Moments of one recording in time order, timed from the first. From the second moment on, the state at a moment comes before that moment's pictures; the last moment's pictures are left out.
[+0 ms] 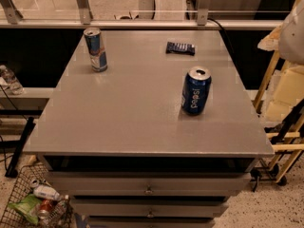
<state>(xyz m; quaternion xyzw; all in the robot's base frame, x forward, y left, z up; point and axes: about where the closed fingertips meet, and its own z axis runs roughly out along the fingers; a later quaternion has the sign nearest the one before) 0.438 -0.216 0.980 -0.60 0.78 -0.04 0.17</state>
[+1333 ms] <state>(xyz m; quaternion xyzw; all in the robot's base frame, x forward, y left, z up) 0.506 -0.186 0.924 -0.48 0.80 0.13 0.34</state>
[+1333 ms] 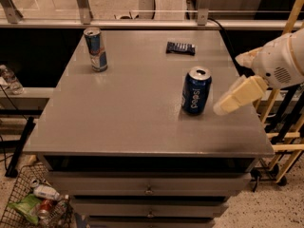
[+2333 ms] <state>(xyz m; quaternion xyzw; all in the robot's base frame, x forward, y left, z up) 0.572 -0.141 0.929 -0.45 0.76 0.17 0.44</state>
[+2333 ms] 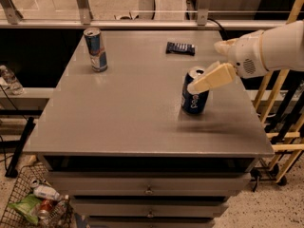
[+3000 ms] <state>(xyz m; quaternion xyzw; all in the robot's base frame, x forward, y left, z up) 0.563 -0.122 0.912 -0.48 0.76 0.19 0.40</state>
